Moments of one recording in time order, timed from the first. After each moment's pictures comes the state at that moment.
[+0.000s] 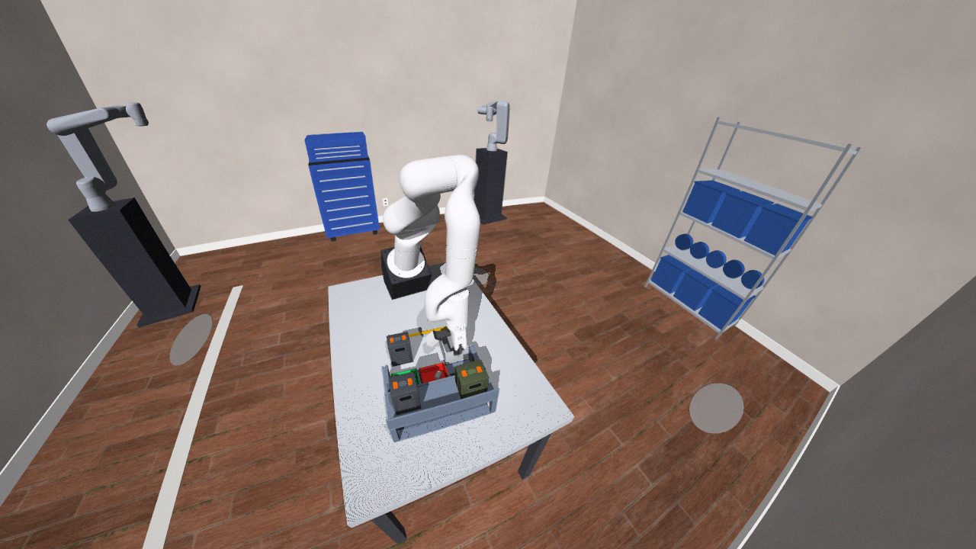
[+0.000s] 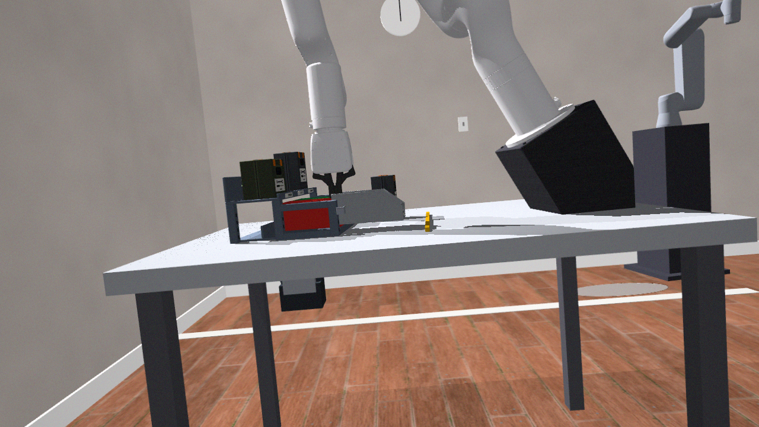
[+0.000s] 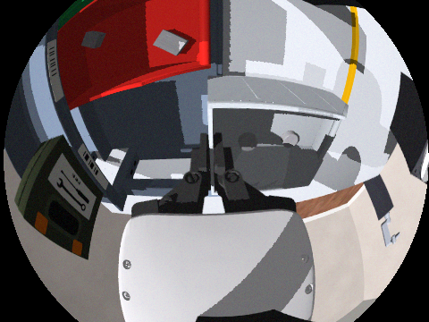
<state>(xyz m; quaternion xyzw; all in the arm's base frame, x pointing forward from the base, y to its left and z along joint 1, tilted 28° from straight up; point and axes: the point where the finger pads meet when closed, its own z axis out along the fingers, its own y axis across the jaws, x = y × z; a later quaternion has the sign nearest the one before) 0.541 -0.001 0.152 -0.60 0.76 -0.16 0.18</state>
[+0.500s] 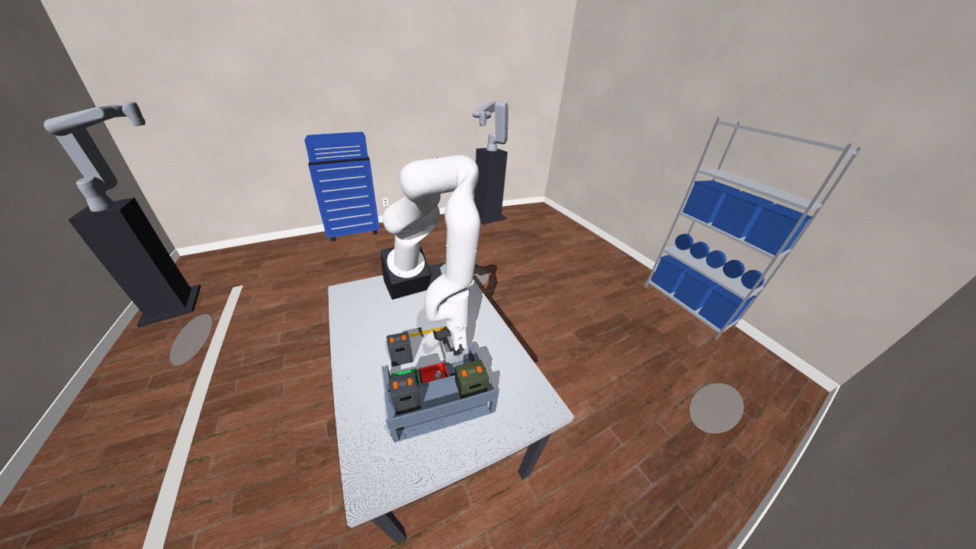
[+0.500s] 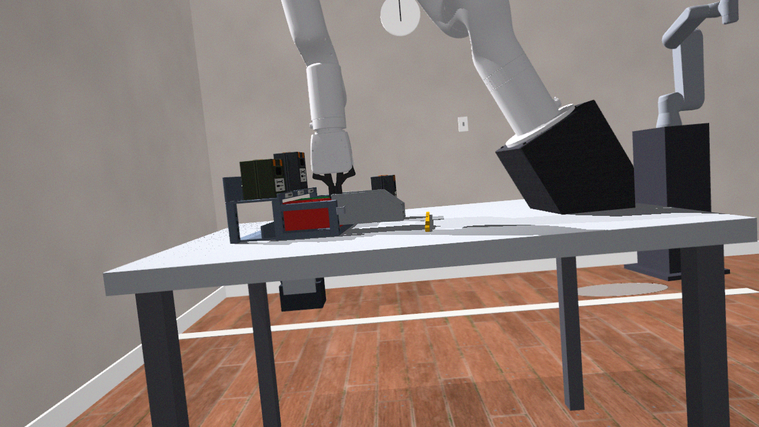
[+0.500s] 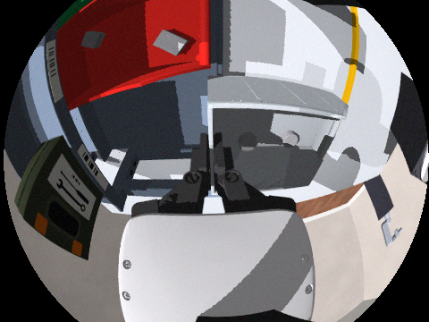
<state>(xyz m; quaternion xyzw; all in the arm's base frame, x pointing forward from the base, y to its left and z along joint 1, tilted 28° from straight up) 0.541 -0.001 0.151 -0.60 0.76 -0.16 0.18</state>
